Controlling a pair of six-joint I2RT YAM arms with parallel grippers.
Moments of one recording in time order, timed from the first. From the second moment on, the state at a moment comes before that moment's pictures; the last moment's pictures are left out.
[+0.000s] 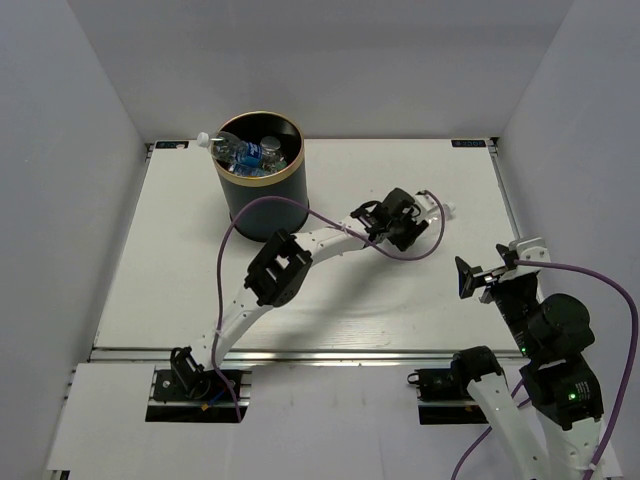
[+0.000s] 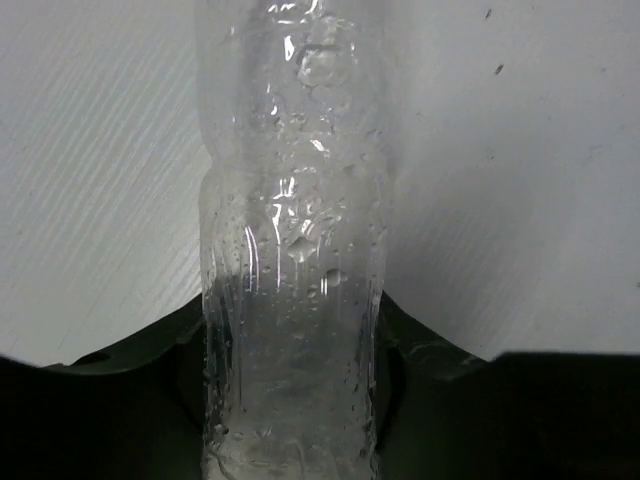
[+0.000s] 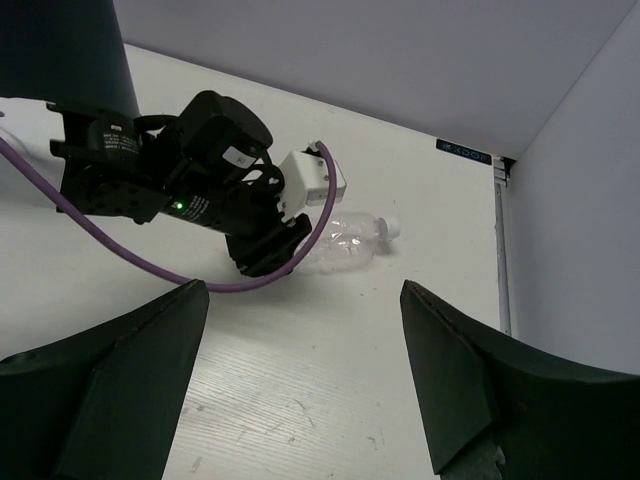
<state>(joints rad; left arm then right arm) -0.92 2.57 2.16 -0.25 0.05 0.09 0.29 0.23 0.87 -0.67 0.01 -0.16</state>
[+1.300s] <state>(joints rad) -0.70 1.60 1.64 -0.28 -0.72 -0.01 0.32 0.17 0.87 -0.67 -0.03 -0.16</state>
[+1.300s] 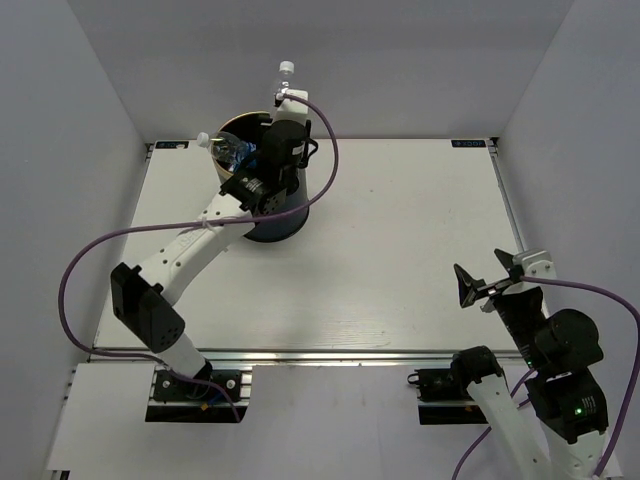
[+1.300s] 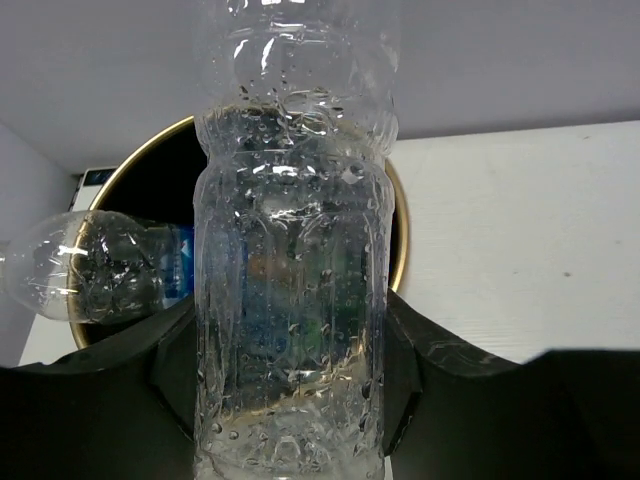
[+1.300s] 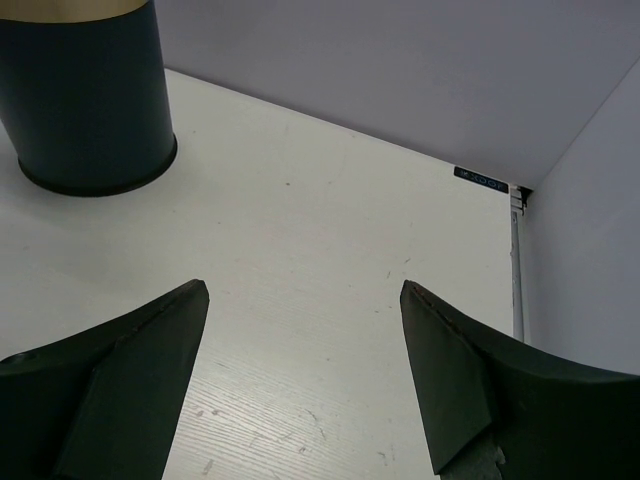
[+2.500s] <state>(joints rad) -0.57 1.70 1.78 -0.39 -0.54 -0.07 0.33 0.14 0.84 -0.69 -0.09 -0.17</state>
